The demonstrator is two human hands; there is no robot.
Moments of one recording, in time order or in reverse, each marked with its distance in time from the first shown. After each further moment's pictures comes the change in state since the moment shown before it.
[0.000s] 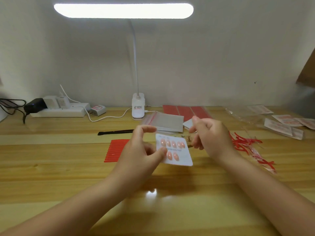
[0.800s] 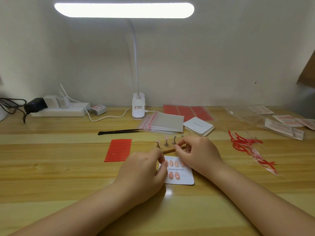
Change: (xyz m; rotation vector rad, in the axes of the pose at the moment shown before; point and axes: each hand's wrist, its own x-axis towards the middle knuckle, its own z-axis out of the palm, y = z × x) left_hand -0.004 -0.025 0.012 0.713 -0.060 0.265; right_hand -0.006 0.036 0.031 -0.499 -0.137 -0.218
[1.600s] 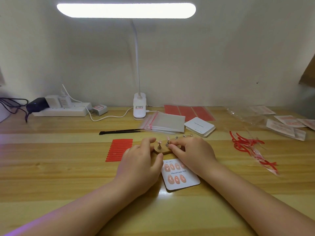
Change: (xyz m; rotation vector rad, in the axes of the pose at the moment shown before) left_hand 0.011 -0.011 0.009 -0.125 0.079 -0.217; right_hand 0.007 -0.009 0.008 -0.085 -0.094 -0.001
